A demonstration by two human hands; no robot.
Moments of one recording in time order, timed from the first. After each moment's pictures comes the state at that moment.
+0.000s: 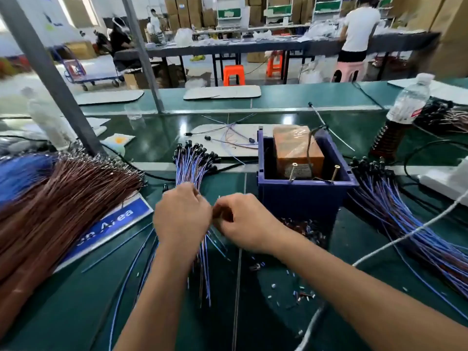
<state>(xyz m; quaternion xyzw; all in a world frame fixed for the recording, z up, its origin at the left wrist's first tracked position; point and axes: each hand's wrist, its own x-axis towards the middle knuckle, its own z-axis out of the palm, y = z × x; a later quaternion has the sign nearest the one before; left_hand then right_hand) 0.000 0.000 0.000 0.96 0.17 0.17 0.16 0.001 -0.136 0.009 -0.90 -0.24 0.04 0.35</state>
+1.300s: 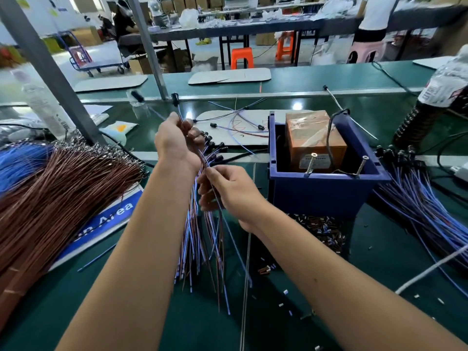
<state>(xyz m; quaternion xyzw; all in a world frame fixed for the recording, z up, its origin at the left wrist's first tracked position) 0.113 0.025 0.050 0.38 0.16 0.14 0.90 0.049 -0.089 -0.011 -0.66 -0.10 0.14 0.73</state>
